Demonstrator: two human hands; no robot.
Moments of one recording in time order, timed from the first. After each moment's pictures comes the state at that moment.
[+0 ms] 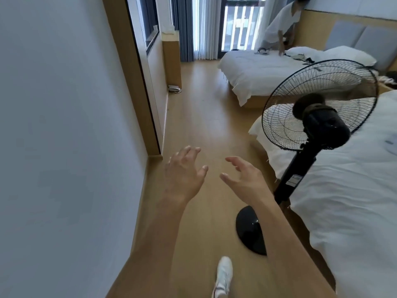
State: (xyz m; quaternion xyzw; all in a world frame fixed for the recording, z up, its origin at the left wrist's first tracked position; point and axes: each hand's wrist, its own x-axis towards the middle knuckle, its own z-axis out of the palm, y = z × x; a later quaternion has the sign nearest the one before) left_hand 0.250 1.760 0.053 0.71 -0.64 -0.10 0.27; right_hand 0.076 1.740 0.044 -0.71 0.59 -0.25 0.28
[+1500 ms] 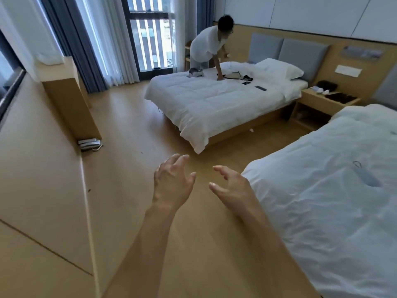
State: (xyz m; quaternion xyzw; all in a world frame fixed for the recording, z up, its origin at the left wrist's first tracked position) left_hand 0.324 0.747 0.069 0.58 -0.77 -0.14 0.25; right_hand 0.164 0.802 0.051 -0.57 0.72 -0.33 0.24
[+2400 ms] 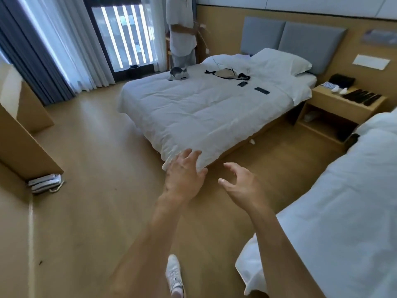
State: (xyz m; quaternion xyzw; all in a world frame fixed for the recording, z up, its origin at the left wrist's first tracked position) left_hand 0.077 0.220 0.043 0.50 -0.83 -0.16 0.20; right_hand -0.071 0.302 0.028 -0.50 0.77 -0.33 0.24
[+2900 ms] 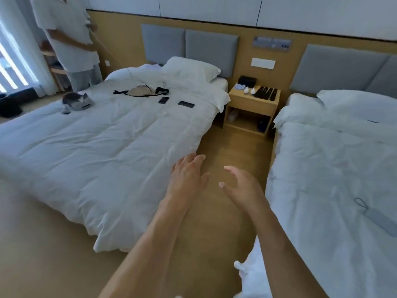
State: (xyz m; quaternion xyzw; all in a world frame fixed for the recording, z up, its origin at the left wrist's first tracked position) left_hand -0.172 -0.038 0.039 0.27 -0.93 -0.19 0.15; right_hand -0.260 0.105 0.029 -0.30 0.89 -0.33 0.12
